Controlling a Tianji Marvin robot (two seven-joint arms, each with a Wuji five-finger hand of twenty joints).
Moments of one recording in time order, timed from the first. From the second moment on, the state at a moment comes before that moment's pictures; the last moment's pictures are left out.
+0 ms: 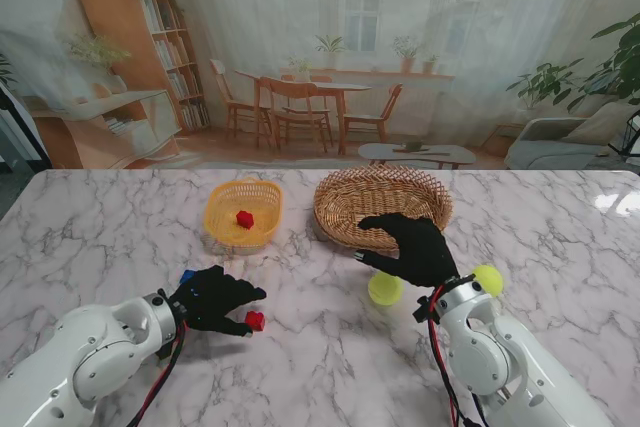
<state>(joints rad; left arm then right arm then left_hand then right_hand) 1.67 -0.99 -1.32 -1.71 1.15 -0.46 -0.26 -1.62 -1.12 1.21 -1.61 -0.79 -0.20 -0.29 0.86 -0.16 0.00 0.03 0.47 0.19 0.15 0.40 0.60 0.17 0.19 0.36 0.59 0.22 0.35 0.63 0.24 0.21 0.93 0.61 0.41 -0.24 0.39 -0.06 0.55 -0.02 0.40 0.44 0.64 0.15 0.46 0.33 0.65 0.18 0.30 0.33 0.21 0.34 1.02 0.42</state>
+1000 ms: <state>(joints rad) 1.57 -0.98 -1.18 -1.59 1.14 -0.41 -0.28 -1.61 -1.12 1.21 -1.60 -0.79 -0.20 -0.29 0.98 -0.25 0.03 0.03 0.48 0.19 0.24 0.47 0.55 0.18 0.31 0.48 0.59 0.21 0.40 0.69 0.31 0.14 0.93 0.61 0.41 -0.24 0.39 -0.06 0.55 -0.02 0.40 0.44 0.64 0.15 0.46 0.33 0.65 0.18 0.30 0.33 0.21 0.34 1.02 0.42</state>
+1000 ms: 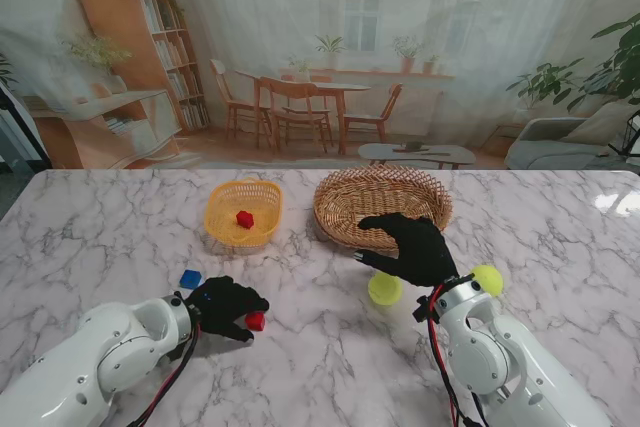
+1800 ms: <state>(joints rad) 1.56 -0.98 -1.17 -1.58 1.13 -0.40 -0.28 -1.61 -1.12 1.21 -1.59 -0.79 -0.20 -0.28 1.16 -0.23 0.08 0.03 0.47 0.10 0.65 0.82 0.79 0.07 0.34 1.05 0.74 0.15 0.58 0.89 0.43 0.13 1.06 0.61 0.41 -0.24 0.39 -0.06 0.55 -0.02 0.40 0.44 0.64 0.15 0.46 0.33 0.65 0.18 0.30 0.33 0.21 0.34 1.02 0.42</state>
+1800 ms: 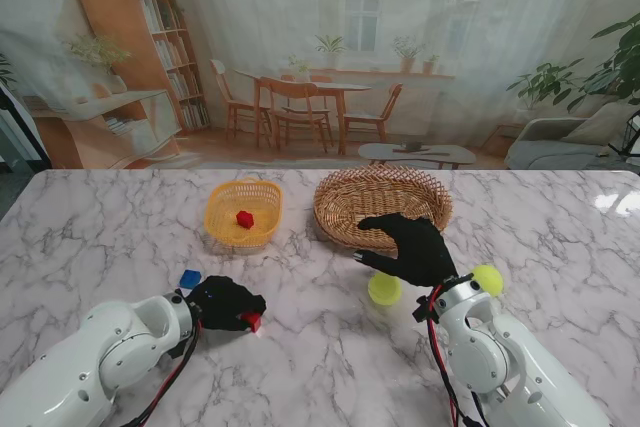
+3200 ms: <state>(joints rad) 1.28 -1.00 -1.15 -1.49 1.12 -0.23 -0.19 -1.59 -1.12 1.18 -1.58 -0.78 -0.19 -0.26 1.16 -0.23 0.08 0.03 0.47 0.10 0.66 0.82 0.80 0.06 0.31 1.04 0.75 0.15 0.59 0.91 0.44 0.13 1.07 0.61 0.41 -0.24 0.39 -0.06 0.55 -0.02 0.40 0.44 0.64 0.15 0.46 0.33 0.65 0.18 0.30 0.33 0.21 0.34 1.02 0.42</state>
